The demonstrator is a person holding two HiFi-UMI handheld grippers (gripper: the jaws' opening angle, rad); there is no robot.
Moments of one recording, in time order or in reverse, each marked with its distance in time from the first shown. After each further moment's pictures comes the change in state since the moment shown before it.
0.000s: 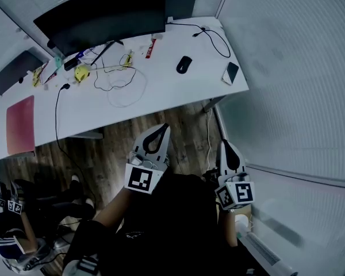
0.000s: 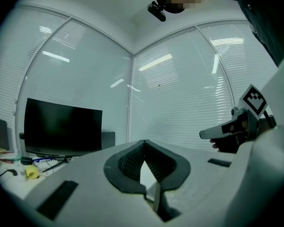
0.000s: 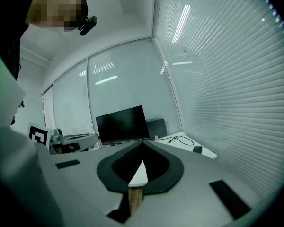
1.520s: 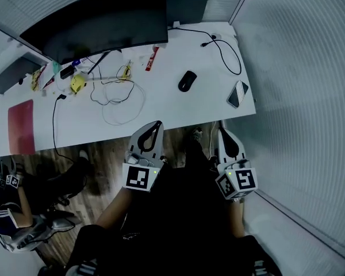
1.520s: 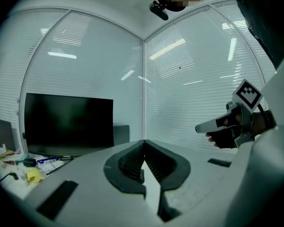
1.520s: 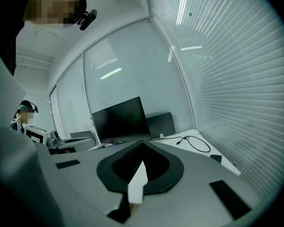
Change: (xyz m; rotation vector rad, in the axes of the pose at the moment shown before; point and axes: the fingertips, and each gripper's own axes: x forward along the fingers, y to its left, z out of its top) left arm 0.141 0.084 -0.030 0.001 0.099 0.166; right arm 0.190 -0.078 0.024 0.009 0.107 0.149
